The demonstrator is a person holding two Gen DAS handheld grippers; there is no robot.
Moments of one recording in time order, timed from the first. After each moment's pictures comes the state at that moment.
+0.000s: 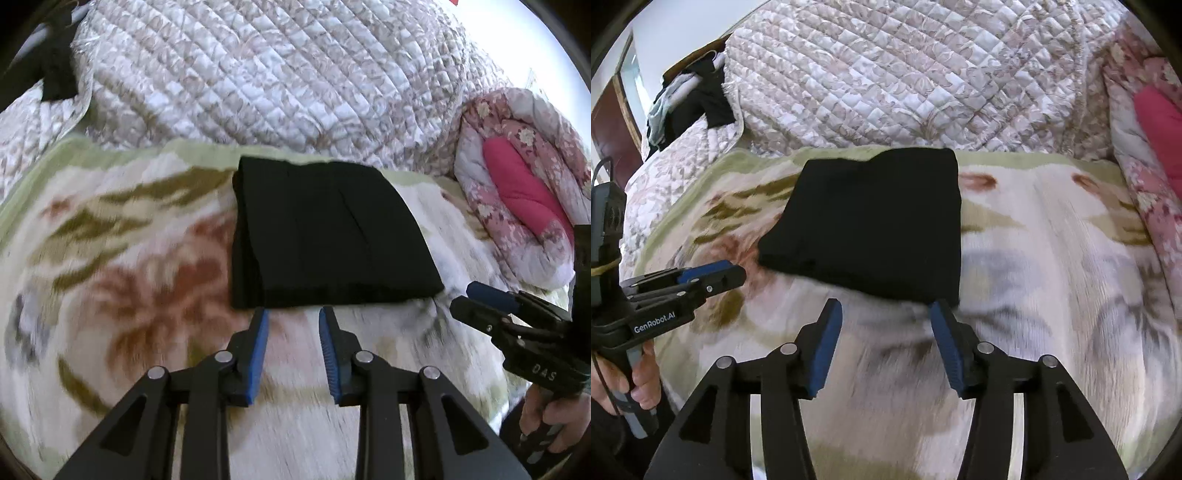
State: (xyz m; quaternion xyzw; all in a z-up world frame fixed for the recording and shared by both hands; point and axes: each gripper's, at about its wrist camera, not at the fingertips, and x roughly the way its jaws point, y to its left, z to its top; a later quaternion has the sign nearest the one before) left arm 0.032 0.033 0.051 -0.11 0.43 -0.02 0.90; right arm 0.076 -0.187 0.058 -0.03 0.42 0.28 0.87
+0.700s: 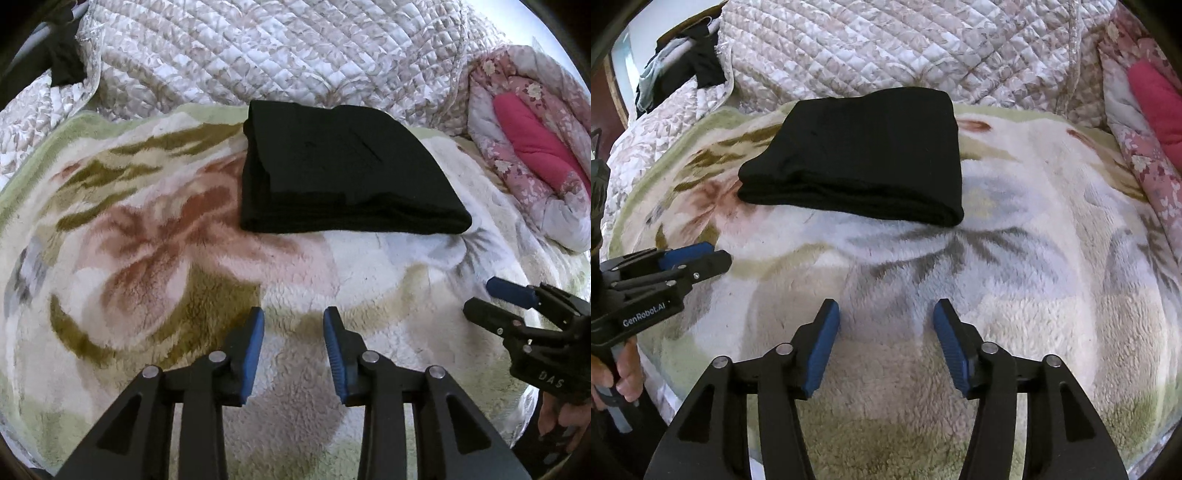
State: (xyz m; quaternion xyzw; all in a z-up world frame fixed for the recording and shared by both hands) left arm 0.008 0.020 0.010 -0.06 0.46 0.01 0.89; right arm 0.053 -0.186 0.009 -0.06 0.45 0.25 0.86
